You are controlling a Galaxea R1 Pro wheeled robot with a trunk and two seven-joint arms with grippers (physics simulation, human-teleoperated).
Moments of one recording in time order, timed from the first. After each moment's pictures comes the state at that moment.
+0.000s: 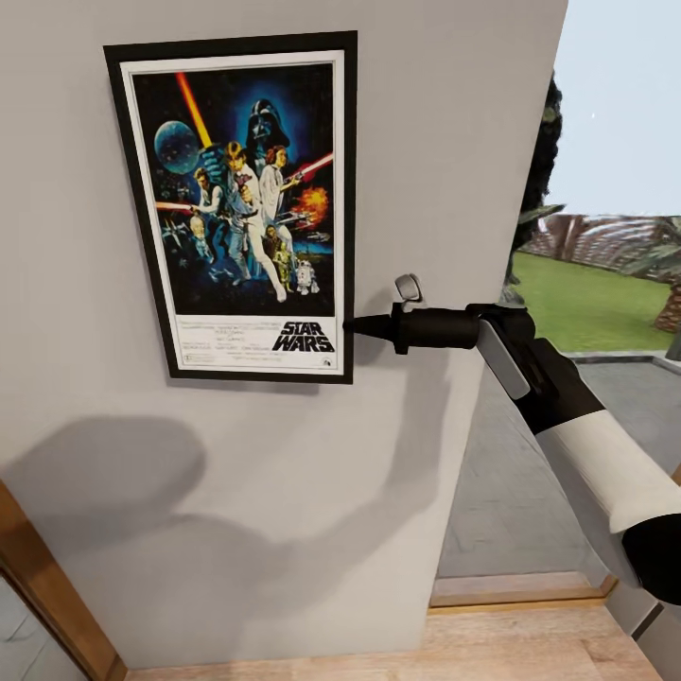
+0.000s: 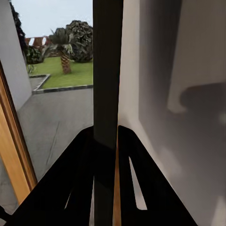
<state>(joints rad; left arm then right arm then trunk) -0.24 0.25 -0.56 -0.03 1.33 -0.25 -0.93 -1.19 -0.18 0.40 -1.10 -0.57 0.60 1.15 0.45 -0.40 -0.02</state>
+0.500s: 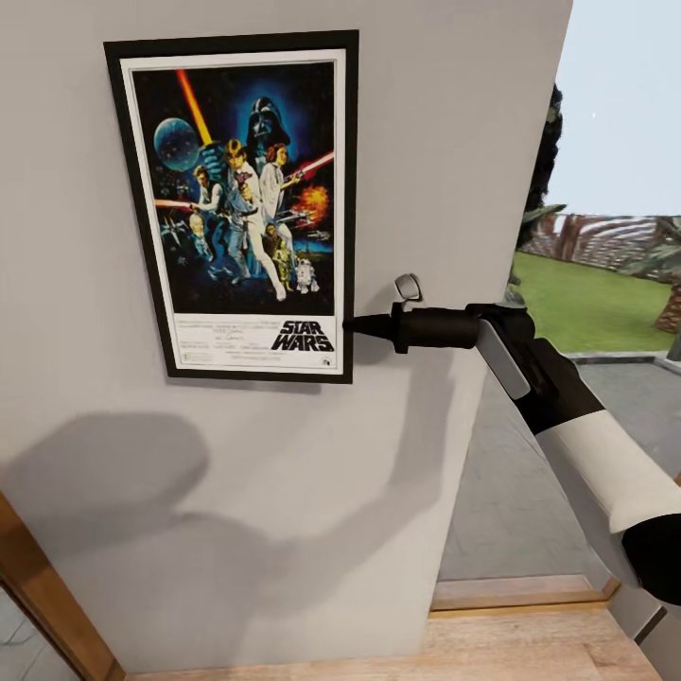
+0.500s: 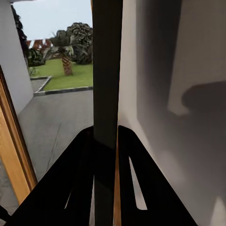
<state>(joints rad) -0.24 0.25 -0.56 -0.03 1.33 -0.25 -0.93 -1.19 -0.18 0.40 -1.10 -0.58 0.60 1.15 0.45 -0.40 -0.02</state>
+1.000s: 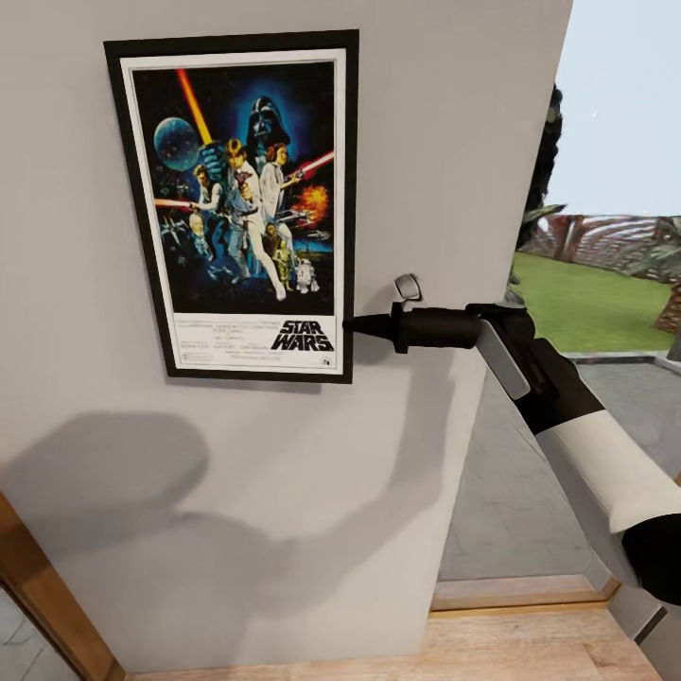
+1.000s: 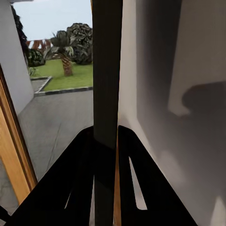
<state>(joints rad) -0.24 0.25 -0.56 -0.03 1.33 -0.25 -0.93 -1.19 -0.18 0.40 -1.10 -0.58 0.60 1.15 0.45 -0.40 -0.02</state>
